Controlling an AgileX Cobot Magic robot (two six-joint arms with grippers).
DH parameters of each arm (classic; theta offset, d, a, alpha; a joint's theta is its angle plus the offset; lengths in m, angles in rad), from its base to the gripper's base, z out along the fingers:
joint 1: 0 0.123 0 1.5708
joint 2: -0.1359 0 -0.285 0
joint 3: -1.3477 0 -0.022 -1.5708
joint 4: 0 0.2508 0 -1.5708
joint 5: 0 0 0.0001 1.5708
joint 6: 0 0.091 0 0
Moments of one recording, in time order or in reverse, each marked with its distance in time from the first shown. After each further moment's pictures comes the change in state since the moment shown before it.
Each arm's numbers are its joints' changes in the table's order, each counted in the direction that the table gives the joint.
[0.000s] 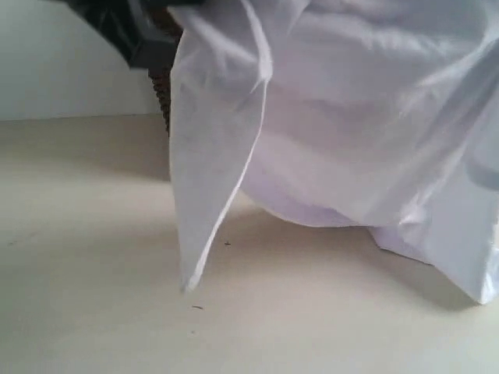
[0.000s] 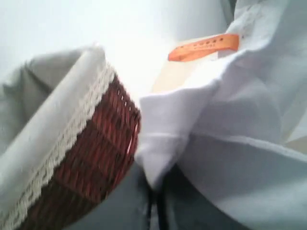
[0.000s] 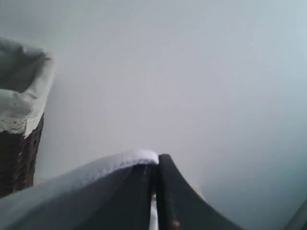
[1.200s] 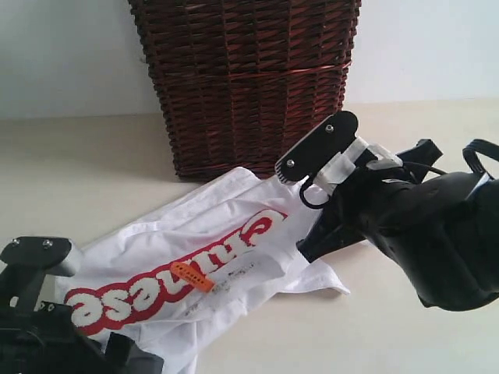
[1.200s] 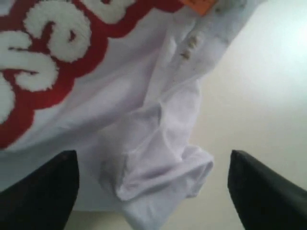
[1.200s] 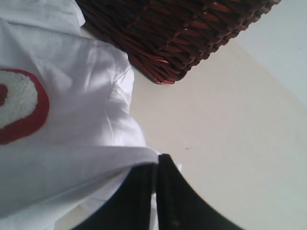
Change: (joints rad) left arm -0.062 0.053 -0.916 -0.406 -0.242 -0.597; right arm 0.000 -0.643 -0.345 -0.158 0.401 0.403
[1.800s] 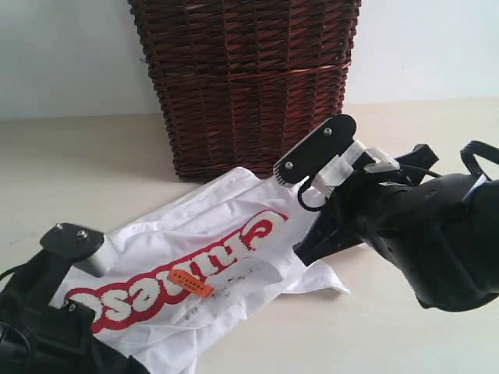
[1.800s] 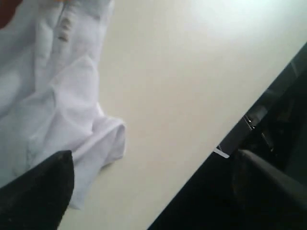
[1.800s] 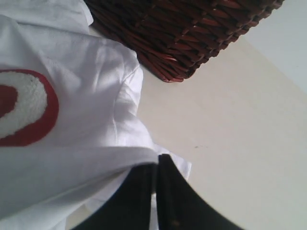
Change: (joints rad) left arm 0.005 0.036 0.149 0.131 0.339 0.015; right arm 0.000 -0.007 0.000 0.007 0.024 0.013
